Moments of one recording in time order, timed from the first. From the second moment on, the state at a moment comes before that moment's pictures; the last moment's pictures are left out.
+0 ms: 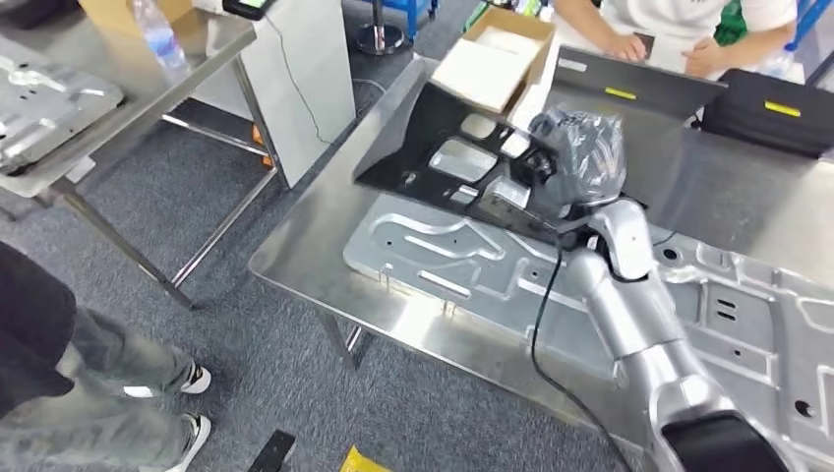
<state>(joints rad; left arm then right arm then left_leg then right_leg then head) -0.21 -0.22 0.95 -0.21 -0.99 -0.02 -0.49 -0.76 -0.15 0.27 -1.15 0.99 -0.50 -0.10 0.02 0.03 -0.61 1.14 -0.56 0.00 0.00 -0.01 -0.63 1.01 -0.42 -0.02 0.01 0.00</state>
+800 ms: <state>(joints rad) -0.21 -0.23 0.92 -0.21 -0.99 -0.08 -0.55 -0.87 -0.23 0.19 -0.91 1.28 -0.63 0.01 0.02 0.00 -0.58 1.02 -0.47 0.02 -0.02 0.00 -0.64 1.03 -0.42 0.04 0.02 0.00</state>
